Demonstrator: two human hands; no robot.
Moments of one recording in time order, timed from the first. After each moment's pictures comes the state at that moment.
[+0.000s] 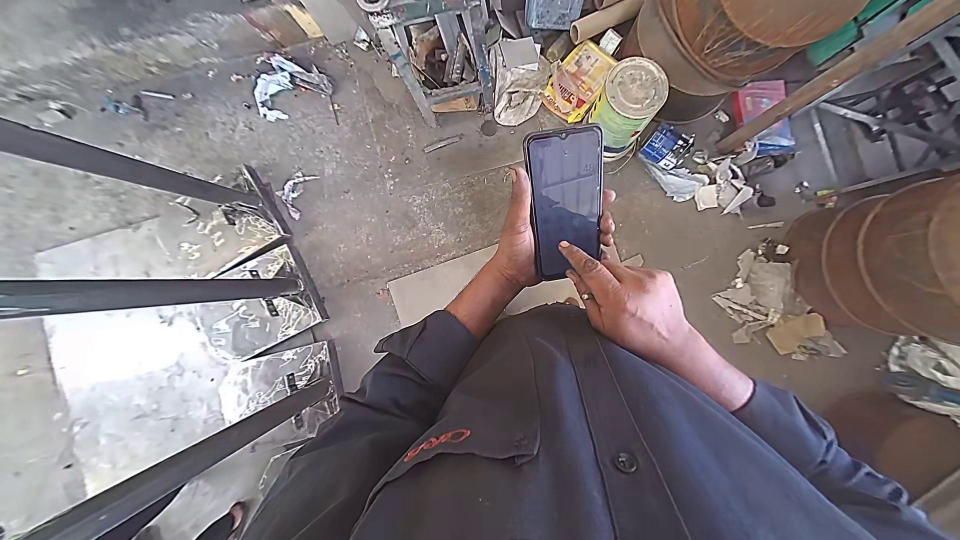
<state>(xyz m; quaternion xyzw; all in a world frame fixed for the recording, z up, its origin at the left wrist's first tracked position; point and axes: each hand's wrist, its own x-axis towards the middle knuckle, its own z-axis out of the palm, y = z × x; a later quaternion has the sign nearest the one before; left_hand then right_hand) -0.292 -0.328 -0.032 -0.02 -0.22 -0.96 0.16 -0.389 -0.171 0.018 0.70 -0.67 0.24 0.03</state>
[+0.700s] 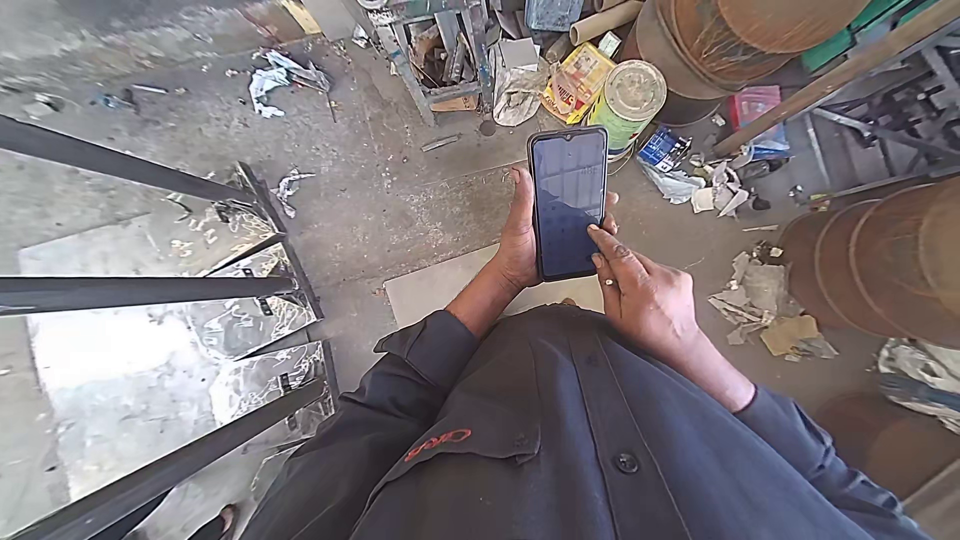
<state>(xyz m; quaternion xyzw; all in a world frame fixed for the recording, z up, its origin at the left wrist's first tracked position) -0.290 -0.328 -0.029 0.00 -0.24 -0.95 0.19 -0.397 -0.169 0.019 0.64 -0.72 0.26 0.06</state>
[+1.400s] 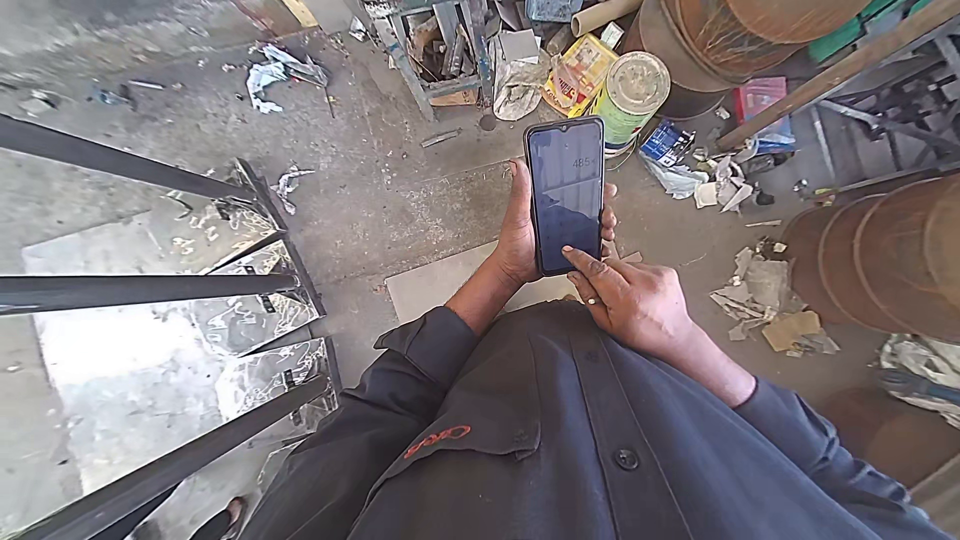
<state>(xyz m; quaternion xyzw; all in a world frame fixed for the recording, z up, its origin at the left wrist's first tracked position) -0.294 -0.335 -0.034 -0.02 -0.21 -0.97 0.15 -0.395 -0.177 0.015 0.71 -0.64 0.28 0.04</state>
